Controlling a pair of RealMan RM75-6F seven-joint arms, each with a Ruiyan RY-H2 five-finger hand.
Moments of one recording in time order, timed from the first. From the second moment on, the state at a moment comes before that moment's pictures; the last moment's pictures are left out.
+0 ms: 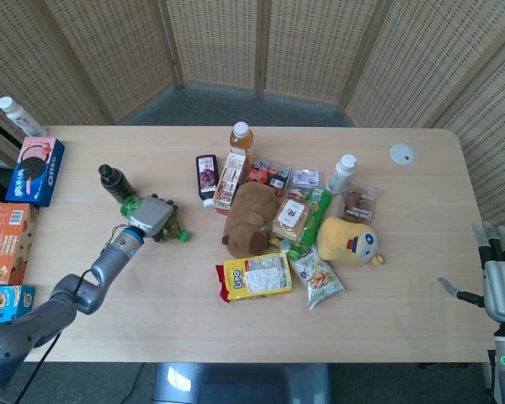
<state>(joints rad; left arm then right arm) -0.88 -1.79 -0.08 -0.67 1.40 0.64 -0.04 0.12 -1.13 0.14 -1.58 -1.34 1.47 -0.22</state>
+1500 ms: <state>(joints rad) -0.78 -1.26 -0.26 -1.42 1.38 1.04 -0.17 0.15 -1.19 0.15 -1.51 -1.36 1.43 -0.15</state>
